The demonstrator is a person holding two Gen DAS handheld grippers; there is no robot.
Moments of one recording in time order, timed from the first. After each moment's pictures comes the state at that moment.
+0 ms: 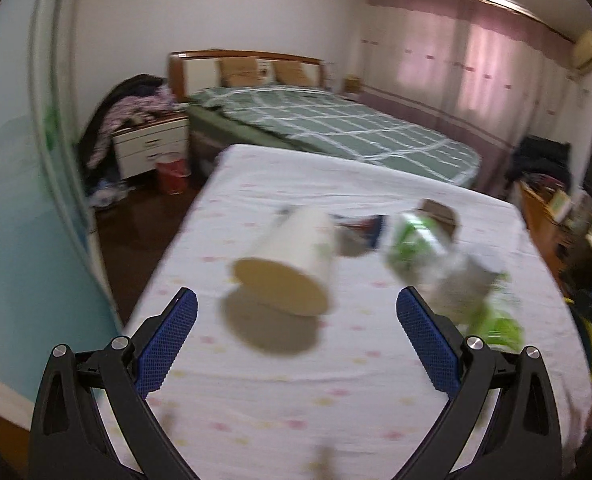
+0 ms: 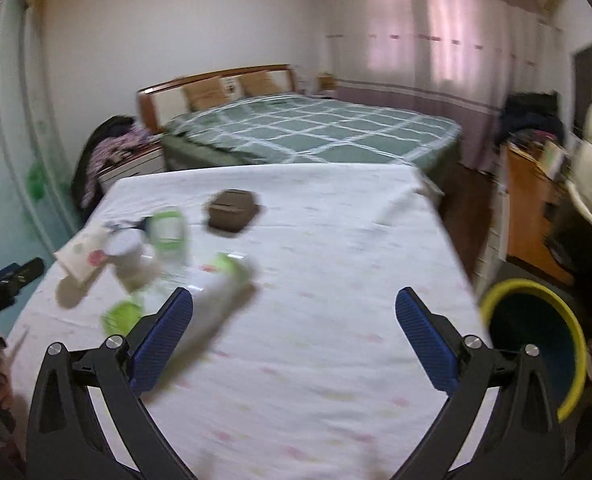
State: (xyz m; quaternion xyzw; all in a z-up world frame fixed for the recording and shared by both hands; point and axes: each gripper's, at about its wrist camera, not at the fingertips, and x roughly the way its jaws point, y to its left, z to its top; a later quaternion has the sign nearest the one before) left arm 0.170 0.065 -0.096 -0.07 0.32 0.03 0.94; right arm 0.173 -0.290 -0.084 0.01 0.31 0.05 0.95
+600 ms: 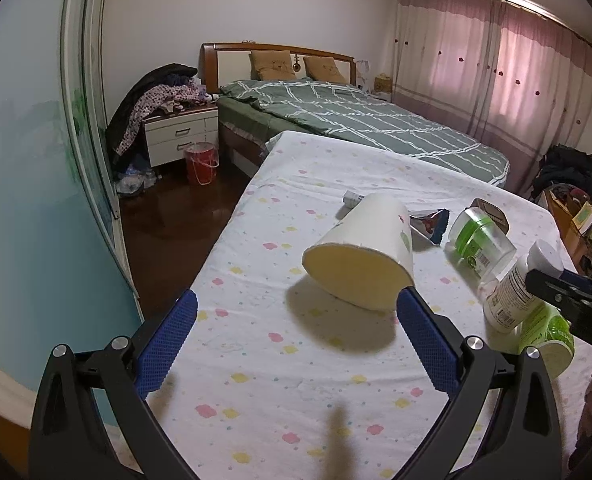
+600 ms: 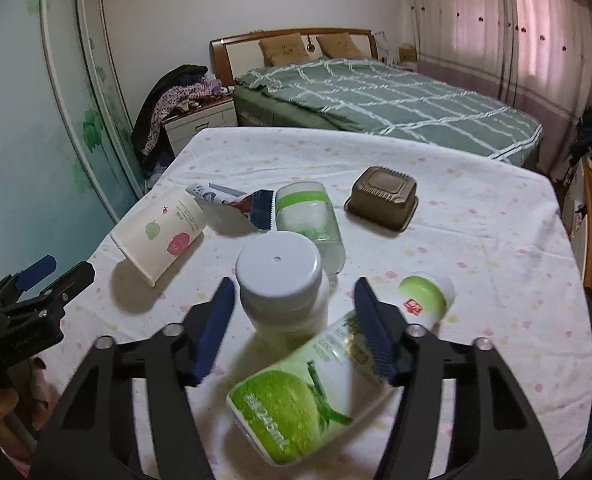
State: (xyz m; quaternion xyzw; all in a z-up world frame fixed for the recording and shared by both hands) left arm 0.176 0.092 -0.119 -0.08 0.33 0.07 0.94; right arm 0.230 -0.178 -0.107 -0.01 0.38 0.16 0.91
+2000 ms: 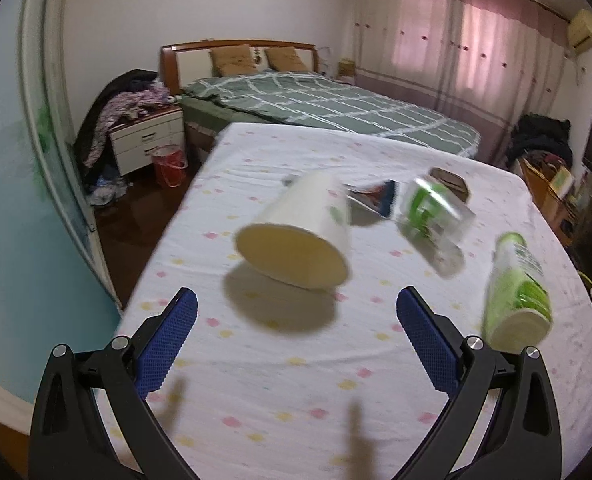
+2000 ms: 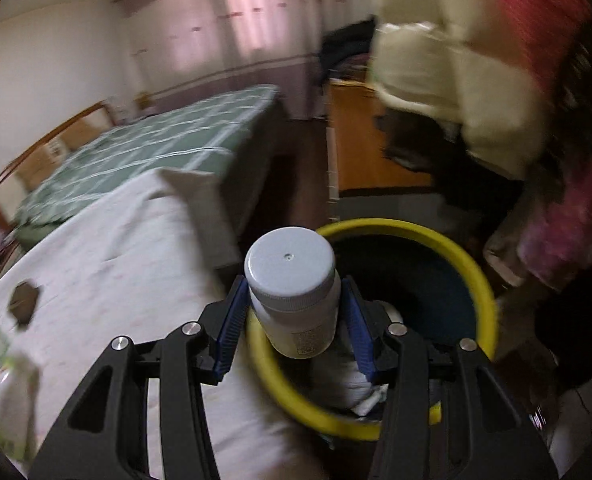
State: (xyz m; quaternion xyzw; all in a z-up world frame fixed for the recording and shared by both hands) left arm 0.173 0.045 -0.123 -0.04 0.35 0.01 0.94; right arm 0.158 -0.508 -0.123 0.18 0.31 -0.28 0.89
